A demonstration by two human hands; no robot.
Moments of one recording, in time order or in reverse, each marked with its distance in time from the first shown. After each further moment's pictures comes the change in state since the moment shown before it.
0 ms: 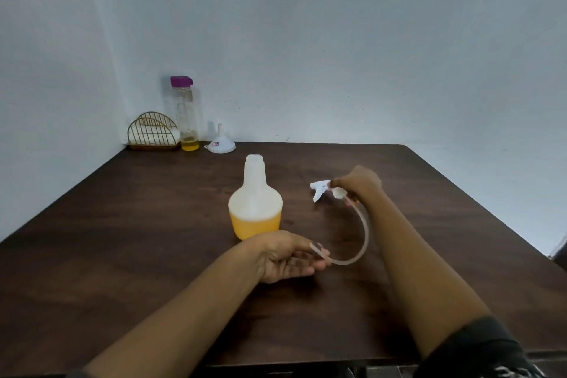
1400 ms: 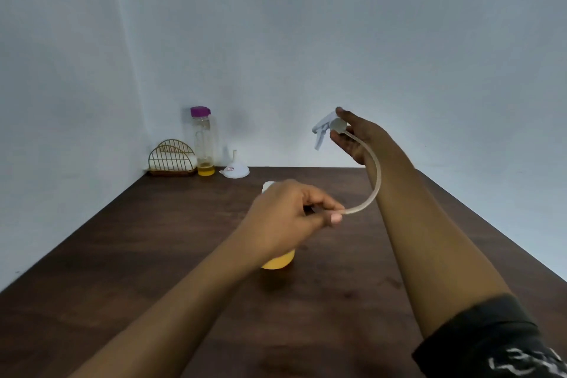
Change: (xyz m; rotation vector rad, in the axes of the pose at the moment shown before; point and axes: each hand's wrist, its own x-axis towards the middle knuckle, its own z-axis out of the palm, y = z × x) left_hand -0.089 0.053 0.010 0.987 0.470 0.988; right_hand -0.025 -0.098 -0.075 1.392 -0.195 -0.162
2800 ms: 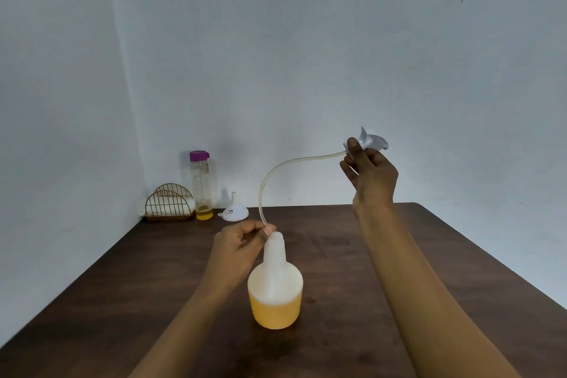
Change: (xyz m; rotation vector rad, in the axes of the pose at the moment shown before) left_hand 0.026 -0.107 -0.012 -0.304 0.383 -0.149; right_hand -0.013 0.010 0.012 0.133 0.188 -0.460
